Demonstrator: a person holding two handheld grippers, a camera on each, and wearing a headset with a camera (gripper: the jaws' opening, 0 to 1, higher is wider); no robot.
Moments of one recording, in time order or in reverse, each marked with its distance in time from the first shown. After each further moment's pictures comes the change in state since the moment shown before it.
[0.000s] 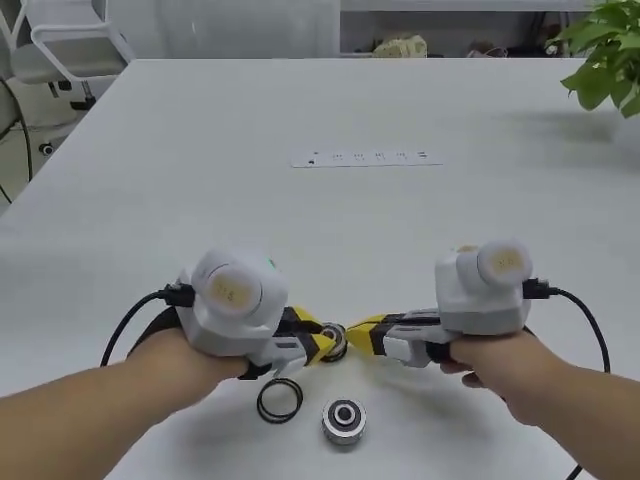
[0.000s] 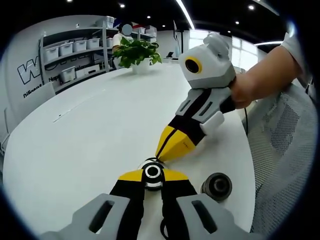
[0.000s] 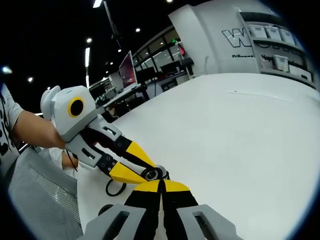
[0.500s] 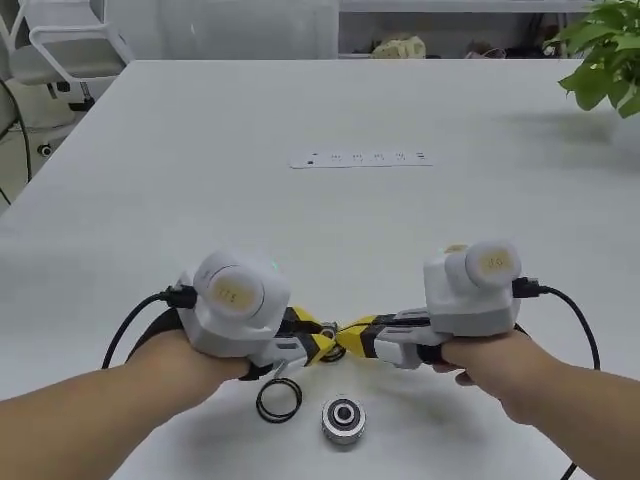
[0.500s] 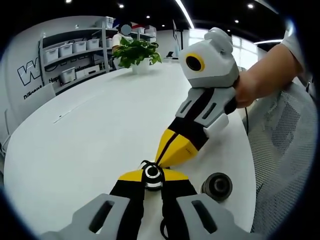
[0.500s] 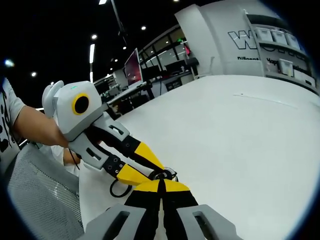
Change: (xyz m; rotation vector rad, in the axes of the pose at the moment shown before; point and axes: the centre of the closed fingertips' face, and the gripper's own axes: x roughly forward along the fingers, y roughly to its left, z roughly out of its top) left arm 0.001 0.000 0.000 0.009 0.001 0.004; right arm 0.006 0.012 0.001 -0.039 0.014 0.020
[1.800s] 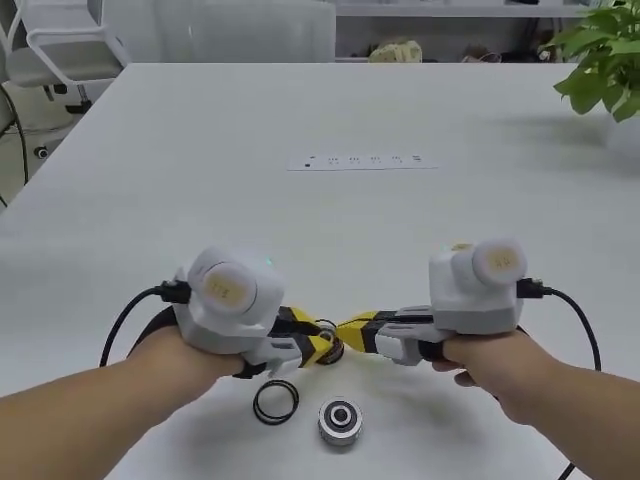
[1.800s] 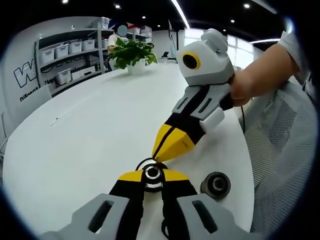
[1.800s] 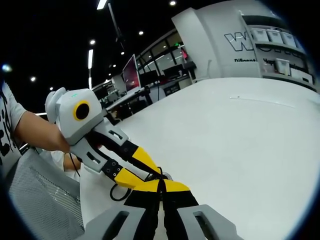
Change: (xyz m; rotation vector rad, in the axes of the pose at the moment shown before) left arm -0.002 0.000 0.003 0.017 -0.008 -0.035; right arm -0.007 -0.004 0.008 0.024 -0.045 -0.005
